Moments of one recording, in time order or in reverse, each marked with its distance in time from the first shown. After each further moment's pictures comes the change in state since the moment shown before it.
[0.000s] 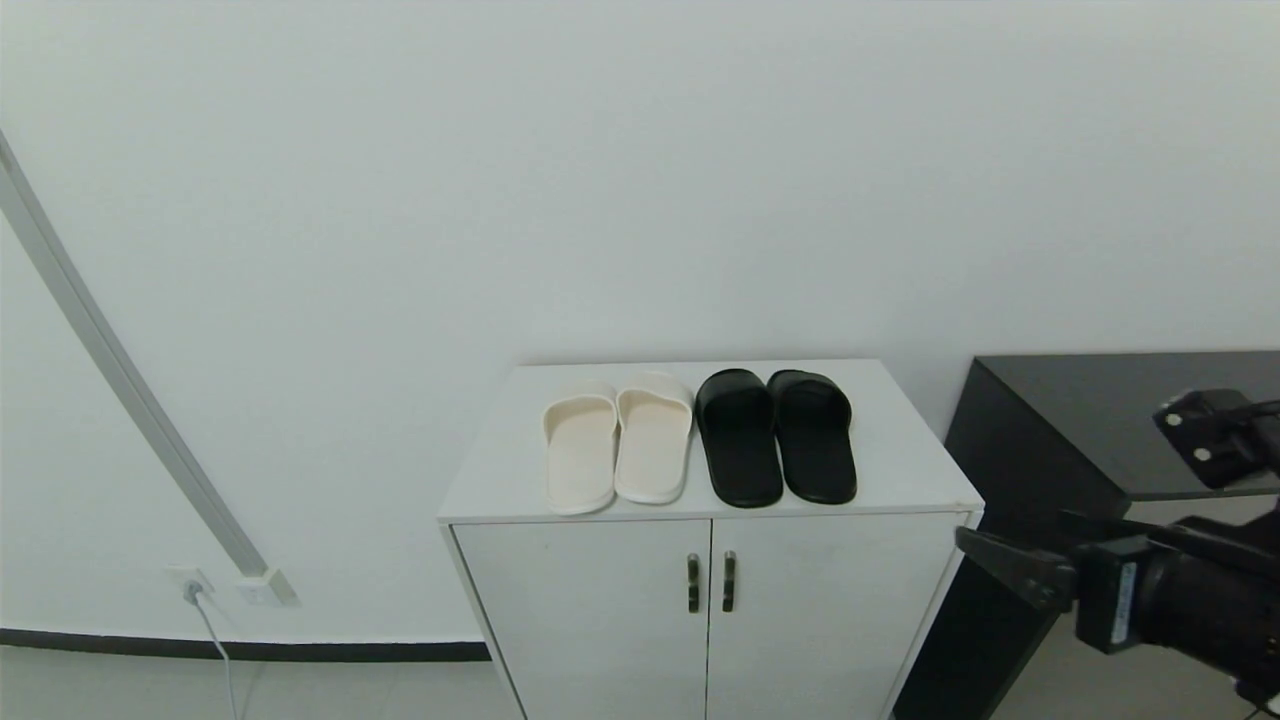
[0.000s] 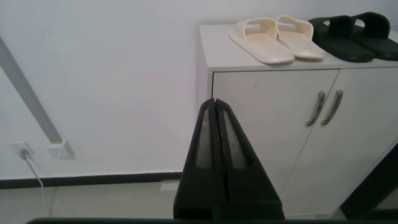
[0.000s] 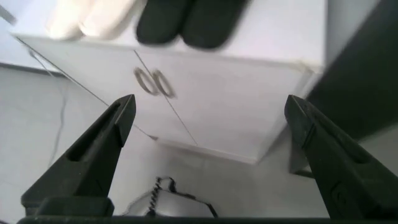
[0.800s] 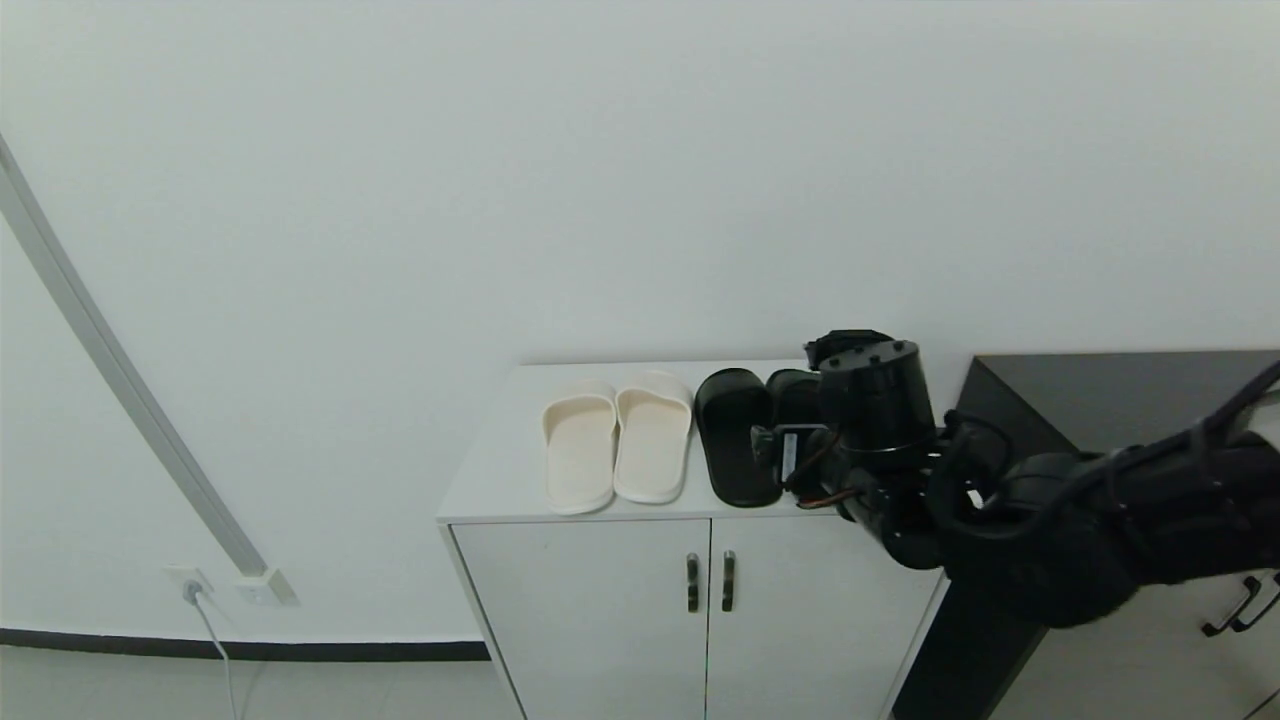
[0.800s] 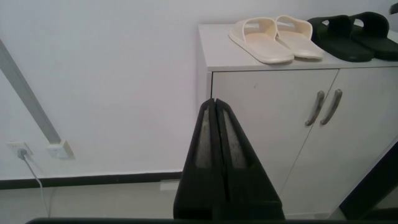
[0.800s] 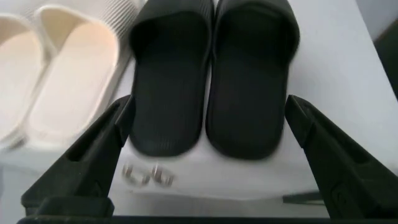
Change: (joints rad) left arm 0.000 0.000 0.000 0.000 -0.001 -0.001; right arm 0.069 0.726 -0.579 -0.133 -0.299 0.022
